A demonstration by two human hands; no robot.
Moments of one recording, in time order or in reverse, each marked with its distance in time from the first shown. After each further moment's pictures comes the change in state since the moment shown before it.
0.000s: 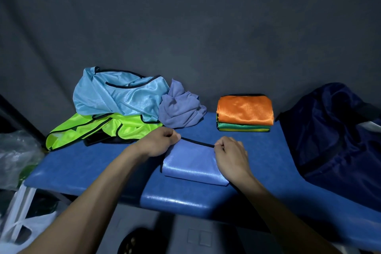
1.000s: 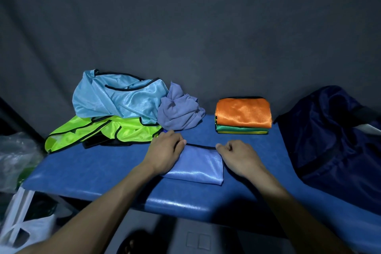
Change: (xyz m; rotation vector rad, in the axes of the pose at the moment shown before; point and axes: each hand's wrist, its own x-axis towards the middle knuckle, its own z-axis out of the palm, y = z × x) left_hand 0.008 -0.024 0.038 0.514 0.325 0.276; right_hand 0.004 0.005 -0.037 -0.022 -0.142 0.069
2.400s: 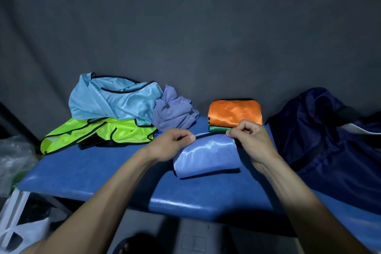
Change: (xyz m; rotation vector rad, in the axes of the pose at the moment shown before) left_hand 0.007 0.052 -0.037 -0.603 -0.355 0.023; right_hand -0.006 0.014 -0.048 0.864 0.142 -0.119
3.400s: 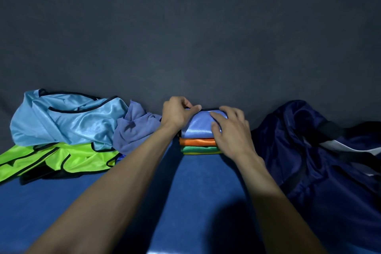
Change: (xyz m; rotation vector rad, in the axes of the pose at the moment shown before) left_hand 0.199 0.043 0.020 0.209 0.596 -0.048; right_hand 0.108 0.018 -0.033 -1.053 0.141 -0.408
